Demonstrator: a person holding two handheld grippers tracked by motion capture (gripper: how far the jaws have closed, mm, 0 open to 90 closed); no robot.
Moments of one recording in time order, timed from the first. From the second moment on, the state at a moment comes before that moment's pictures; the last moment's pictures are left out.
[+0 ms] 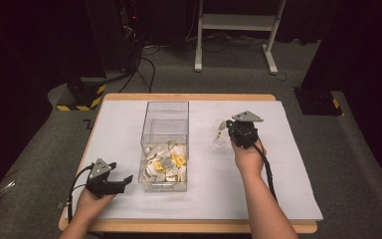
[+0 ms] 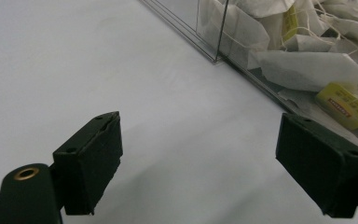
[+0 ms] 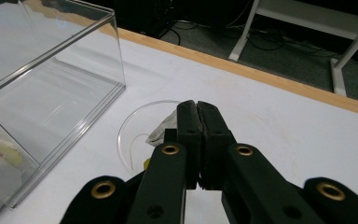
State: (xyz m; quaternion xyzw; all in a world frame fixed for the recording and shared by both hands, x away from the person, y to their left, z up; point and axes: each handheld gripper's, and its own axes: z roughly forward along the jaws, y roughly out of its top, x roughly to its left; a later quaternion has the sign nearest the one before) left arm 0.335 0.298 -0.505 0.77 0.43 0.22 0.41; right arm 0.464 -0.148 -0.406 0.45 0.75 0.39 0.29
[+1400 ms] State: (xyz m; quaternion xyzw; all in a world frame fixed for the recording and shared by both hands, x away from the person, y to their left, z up) left arm 0.335 0.298 -0.505 0.77 0.43 0.23 0.41; right arm 0.421 -0.146 -0.399 0.46 0.73 0.42 0.28
